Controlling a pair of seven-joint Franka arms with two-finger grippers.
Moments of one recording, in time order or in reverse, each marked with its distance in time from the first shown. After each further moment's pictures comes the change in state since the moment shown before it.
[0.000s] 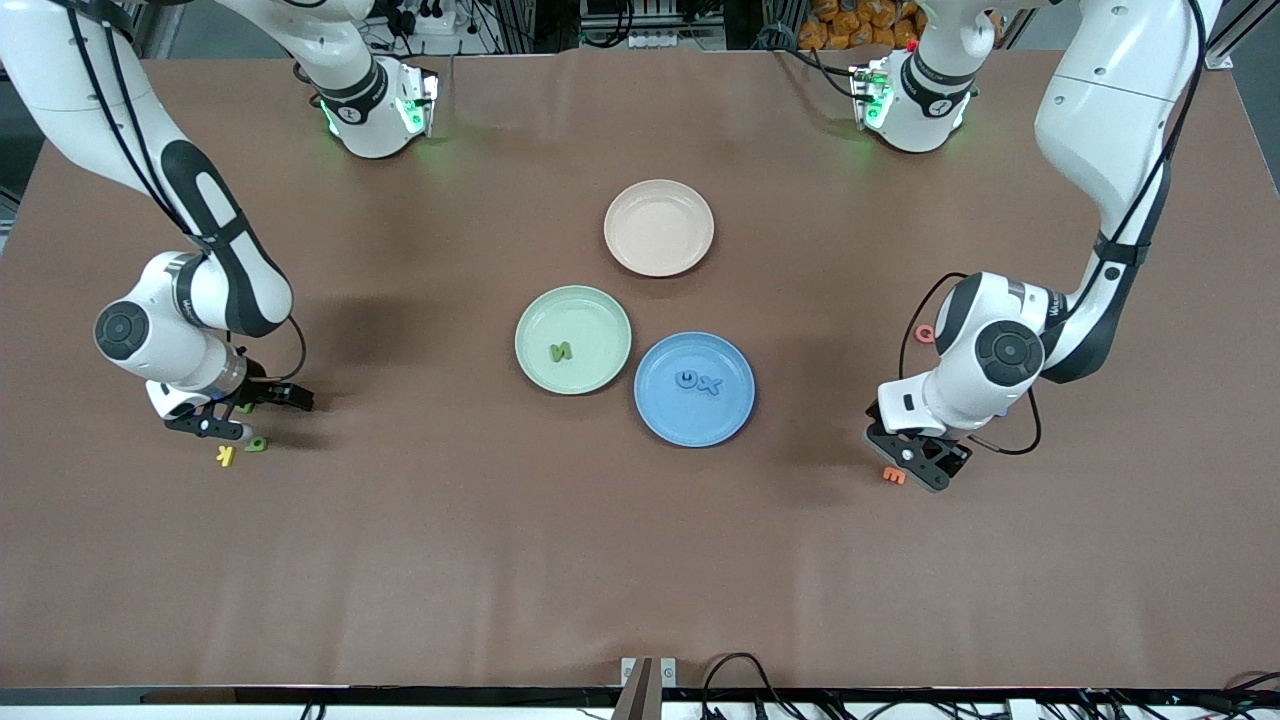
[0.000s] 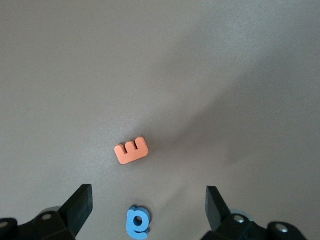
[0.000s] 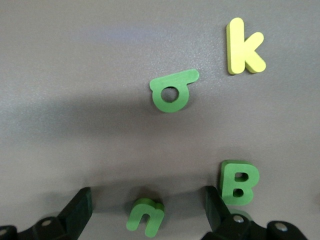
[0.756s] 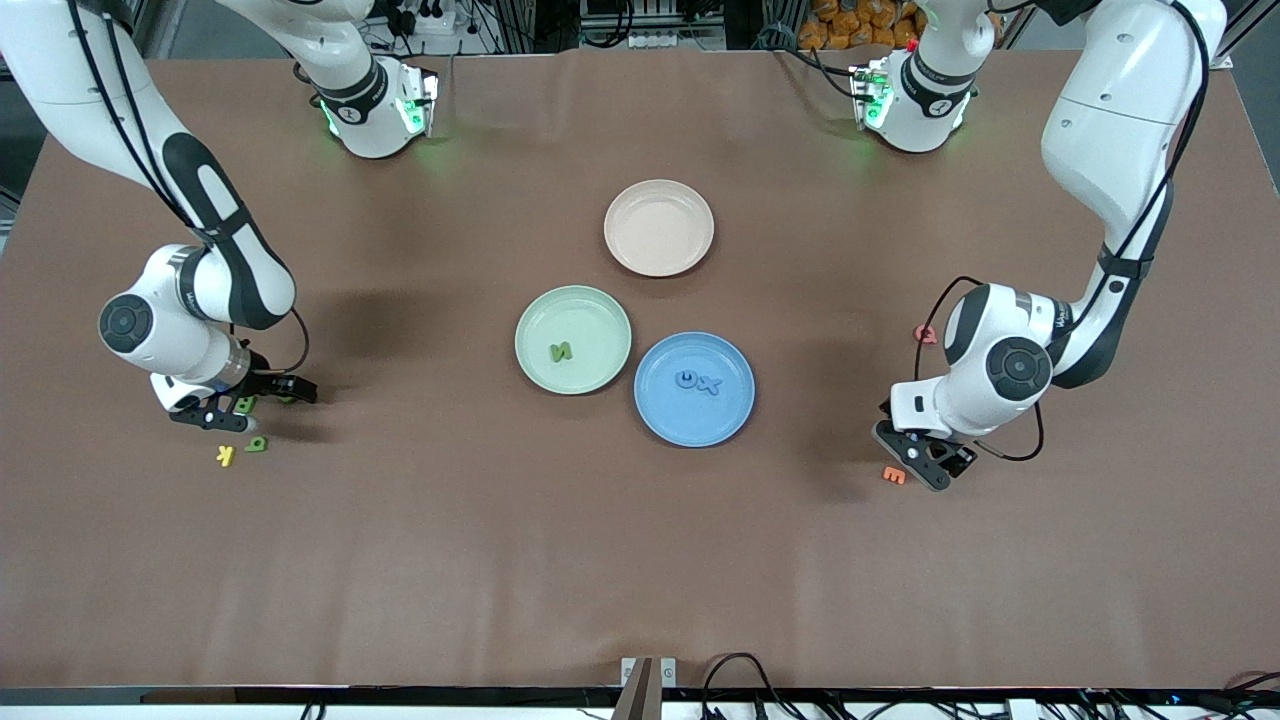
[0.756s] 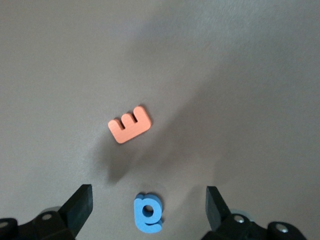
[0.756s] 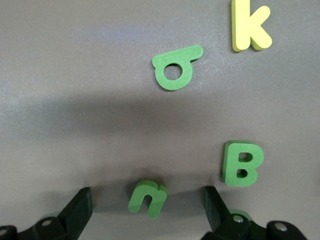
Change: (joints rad) left arm 0.040 0.050 0.010 -0.006 0.000 -0.002 0.151; right arm 0.000 -0.024 0.003 -0.041 0.000 0.002 0.000
